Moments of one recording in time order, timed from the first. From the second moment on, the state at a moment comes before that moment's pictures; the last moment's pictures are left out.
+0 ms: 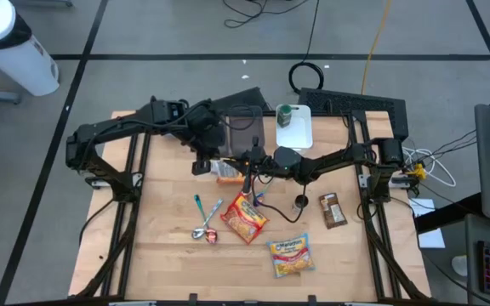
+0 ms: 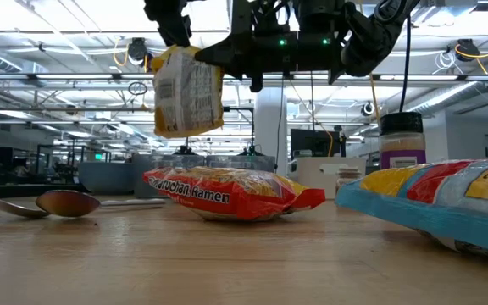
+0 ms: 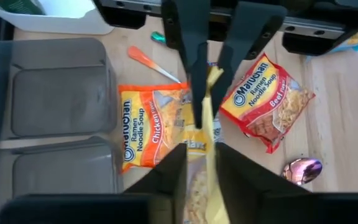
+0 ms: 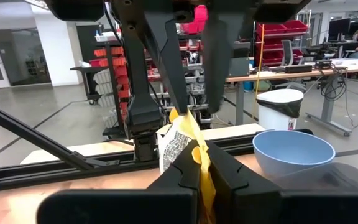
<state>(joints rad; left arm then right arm) 0.26 1.52 1.62 -1.14 0.20 0.20 -0.07 1.83 0.98 0.97 0.07 0.07</state>
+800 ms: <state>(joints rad) 0.26 1.38 1.65 -1.00 0.25 0.29 -0.05 1.63 0.95 0.74 0.07 -0.04</state>
